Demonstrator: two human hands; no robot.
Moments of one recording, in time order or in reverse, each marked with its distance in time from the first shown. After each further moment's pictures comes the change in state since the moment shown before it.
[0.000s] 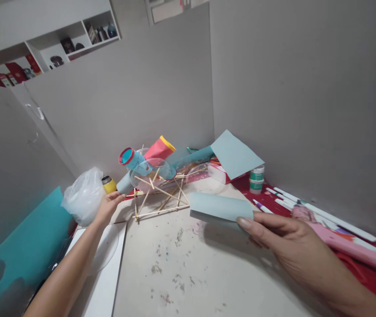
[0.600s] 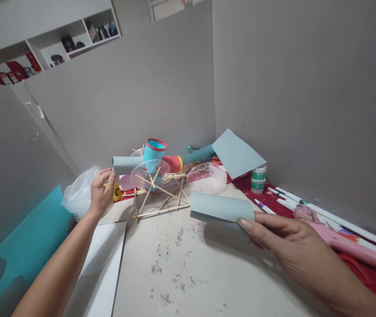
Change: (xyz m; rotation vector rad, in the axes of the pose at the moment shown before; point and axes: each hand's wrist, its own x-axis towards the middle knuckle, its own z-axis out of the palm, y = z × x) left_hand 0.006 0.064 -0.004 0.510 0.308 0.647; right_hand 0.001 0.006 -0.001 -0.014 -0.017 0.017
